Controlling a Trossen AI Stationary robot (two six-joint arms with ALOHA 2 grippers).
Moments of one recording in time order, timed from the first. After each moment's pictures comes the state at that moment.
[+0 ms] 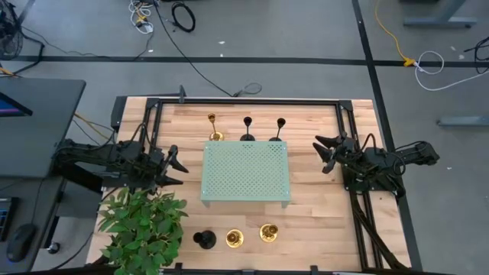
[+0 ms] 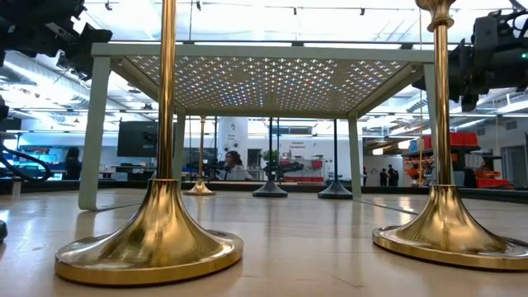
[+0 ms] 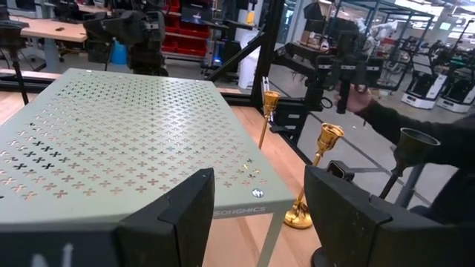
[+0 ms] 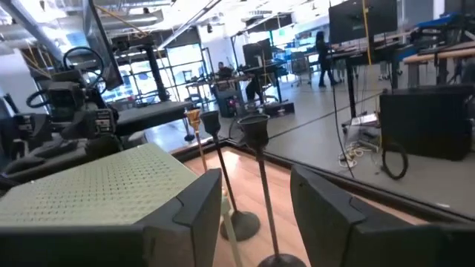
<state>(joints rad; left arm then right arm) -0.13 0.19 0.20 -0.07 0.17 -0.16 0.25 0.02 0.02 0.13 0.77 0.13</state>
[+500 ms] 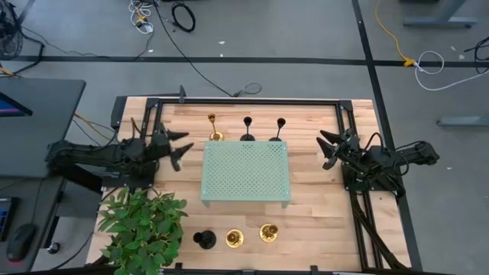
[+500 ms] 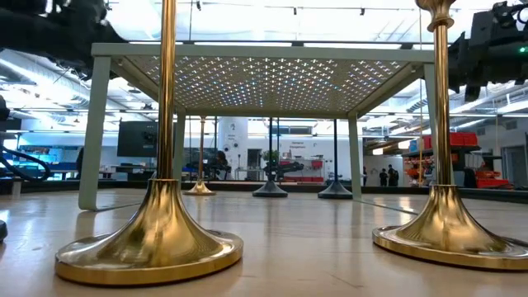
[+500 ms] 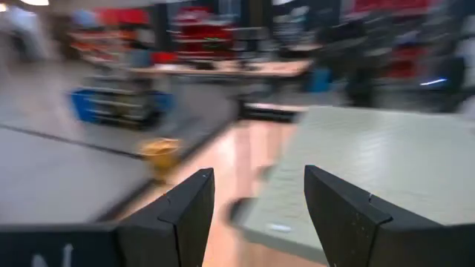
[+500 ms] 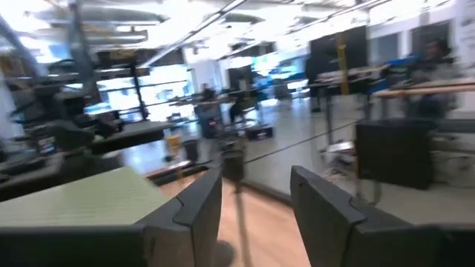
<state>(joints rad) -0.03 0.33 0.20 0.08 -0.54 0.05 0.25 0.02 0.02 0.26 0.86 -0.06</state>
